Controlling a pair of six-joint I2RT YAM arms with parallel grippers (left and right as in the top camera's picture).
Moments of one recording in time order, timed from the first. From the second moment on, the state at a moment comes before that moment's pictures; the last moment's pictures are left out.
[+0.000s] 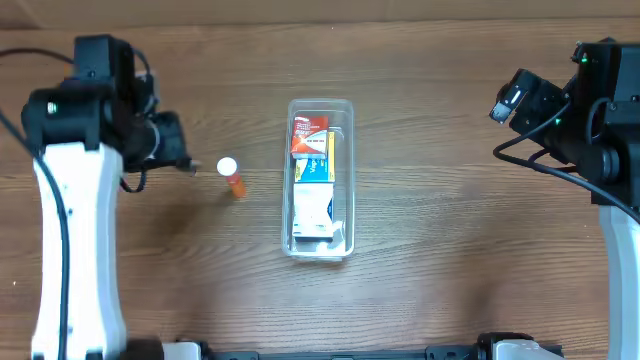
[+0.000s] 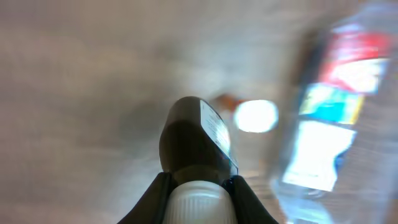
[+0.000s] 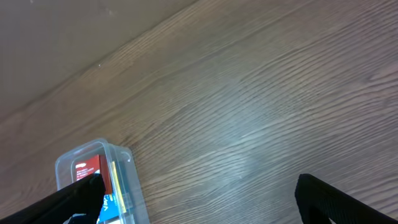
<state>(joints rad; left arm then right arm) 0.03 1.54 1.78 -1.45 0.04 -0.17 0.01 1.36 1.73 -1.23 0.05 0.49</state>
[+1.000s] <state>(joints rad) -0.76 1.82 1.64 -1.22 0.00 -0.44 0.01 1.36 1.73 -1.23 0.05 0.49</state>
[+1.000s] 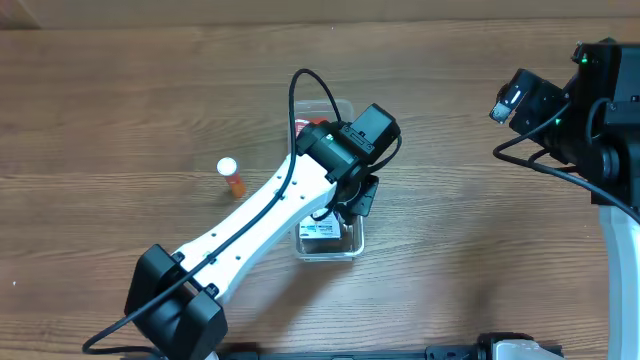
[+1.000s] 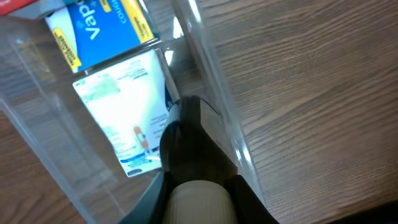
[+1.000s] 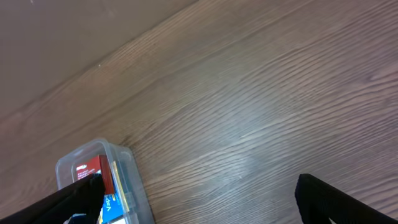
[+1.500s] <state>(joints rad) -0.80 1.82 1.64 -1.36 0.03 -0.51 0.01 1.36 1.73 -1.23 0.05 0.49</state>
